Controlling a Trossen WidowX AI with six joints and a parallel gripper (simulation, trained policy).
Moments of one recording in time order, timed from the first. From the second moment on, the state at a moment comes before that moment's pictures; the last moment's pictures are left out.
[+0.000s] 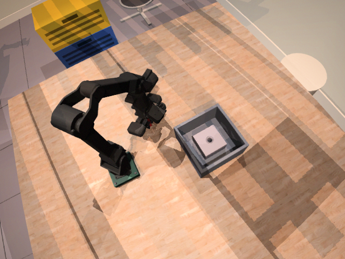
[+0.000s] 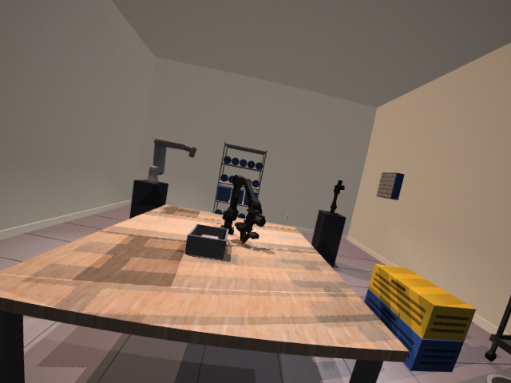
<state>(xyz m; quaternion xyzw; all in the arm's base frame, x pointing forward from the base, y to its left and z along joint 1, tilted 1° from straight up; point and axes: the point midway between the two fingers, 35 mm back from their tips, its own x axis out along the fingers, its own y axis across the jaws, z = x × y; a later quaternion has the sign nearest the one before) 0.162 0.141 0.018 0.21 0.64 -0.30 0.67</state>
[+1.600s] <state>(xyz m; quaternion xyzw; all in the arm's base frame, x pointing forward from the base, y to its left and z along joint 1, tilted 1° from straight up) 0.277 0.048 0.146 0.30 0.48 -0.39 0.73</state>
